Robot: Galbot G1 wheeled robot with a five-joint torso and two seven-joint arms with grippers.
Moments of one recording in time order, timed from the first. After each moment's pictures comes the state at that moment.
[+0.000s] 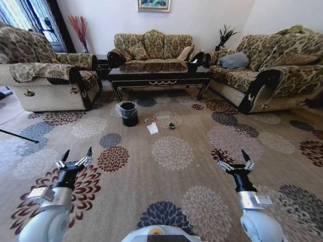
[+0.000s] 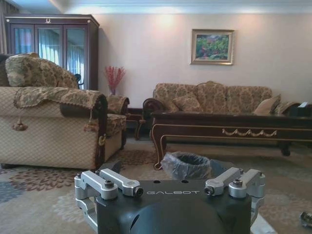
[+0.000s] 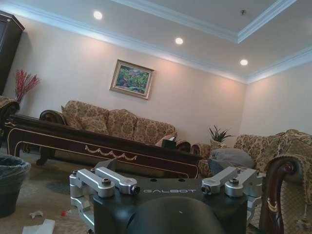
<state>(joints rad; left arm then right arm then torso) 1.69 -1.35 -0.94 -2.30 -0.45 0.12 -0.01 -1.75 1.18 0.80 2.15 0.23 0.29 0.12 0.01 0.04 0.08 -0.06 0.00</state>
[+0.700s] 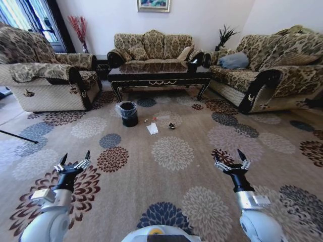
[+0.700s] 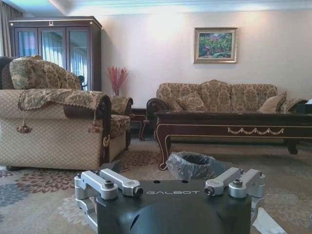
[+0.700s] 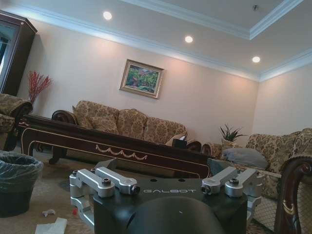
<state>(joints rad) 1.70 -1.35 -0.96 -2.28 -0.45 0.10 0.00 -1.74 1.17 0.77 2.14 0.24 0.29 0.09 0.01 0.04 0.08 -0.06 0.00</state>
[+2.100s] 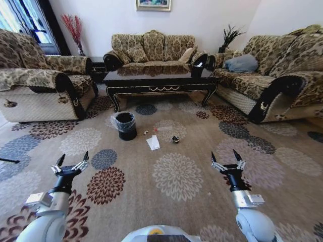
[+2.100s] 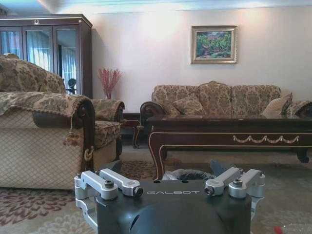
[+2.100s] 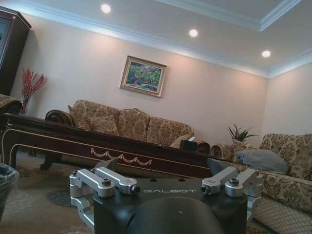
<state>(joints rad) 1.74 -1.36 -0.98 -2.31 -0.44 0.08 0.02 -1.72 1.17 0.75 2.10 0.24 0.32 0.08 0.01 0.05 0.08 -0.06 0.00</state>
